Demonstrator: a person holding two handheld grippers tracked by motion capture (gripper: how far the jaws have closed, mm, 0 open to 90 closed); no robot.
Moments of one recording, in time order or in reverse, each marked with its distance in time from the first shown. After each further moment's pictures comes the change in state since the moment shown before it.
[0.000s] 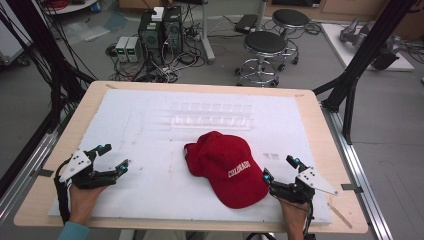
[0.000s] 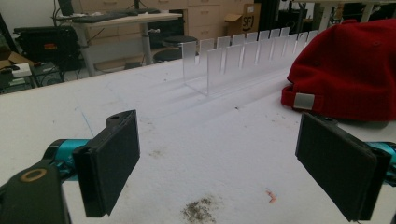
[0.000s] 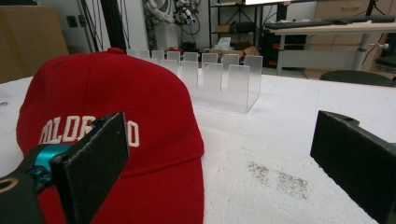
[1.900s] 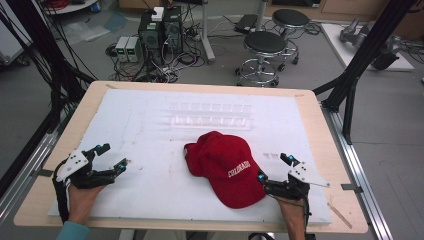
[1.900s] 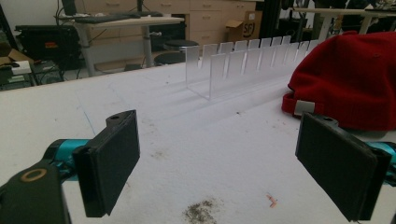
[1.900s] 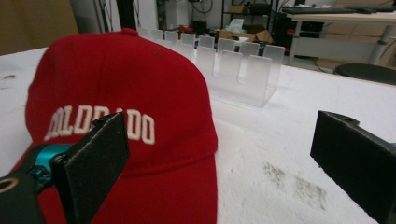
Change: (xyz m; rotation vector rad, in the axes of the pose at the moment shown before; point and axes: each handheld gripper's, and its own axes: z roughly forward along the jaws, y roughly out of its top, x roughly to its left) left arm 0.003 -0.001 -0.002 -0.023 0.002 -0.040; right arm 0.008 0.012 0.013 0.090 0.046 -0.072
